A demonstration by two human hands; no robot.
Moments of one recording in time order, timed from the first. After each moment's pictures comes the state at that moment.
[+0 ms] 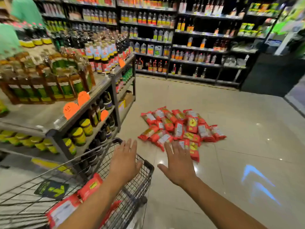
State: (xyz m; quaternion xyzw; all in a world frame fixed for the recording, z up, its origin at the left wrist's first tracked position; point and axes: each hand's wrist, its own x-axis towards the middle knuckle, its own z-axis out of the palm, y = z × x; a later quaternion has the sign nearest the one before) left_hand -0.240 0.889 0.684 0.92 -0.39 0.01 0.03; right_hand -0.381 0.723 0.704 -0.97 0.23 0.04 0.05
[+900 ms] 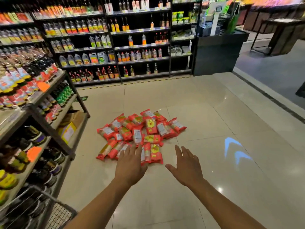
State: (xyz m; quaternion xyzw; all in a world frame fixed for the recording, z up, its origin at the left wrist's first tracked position) left_hand -0.424 0.462 0.680 0.85 -0.53 0.00 0.03; right_hand -0.615 0.337 0.676 -0.88 0.44 0.01 0.16
